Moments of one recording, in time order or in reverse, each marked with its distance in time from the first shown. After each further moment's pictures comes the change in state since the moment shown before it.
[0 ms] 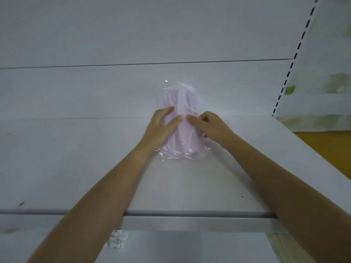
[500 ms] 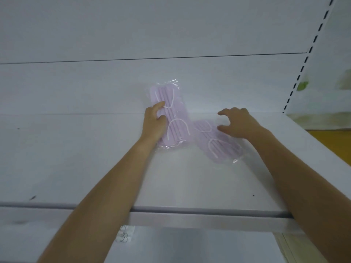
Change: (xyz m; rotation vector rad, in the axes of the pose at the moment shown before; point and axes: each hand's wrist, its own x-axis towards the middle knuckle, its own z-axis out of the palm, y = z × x) left_hand 0.012 -0.007 -0.019 0.173 0.199 -0.090; right_hand 0.013 0.025 -0.041 -0.803 -0.065 0.054
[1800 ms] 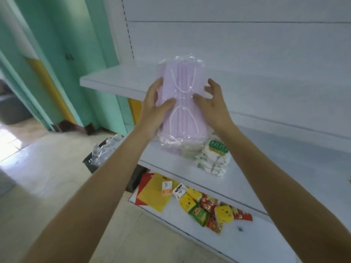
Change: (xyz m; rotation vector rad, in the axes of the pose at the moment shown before) left_hand -0.233 -0.045 -0.377 -0.300 0.240 -0.035; right_hand -0.227 -0.408 0.119 1.112 -0.049 -0.360
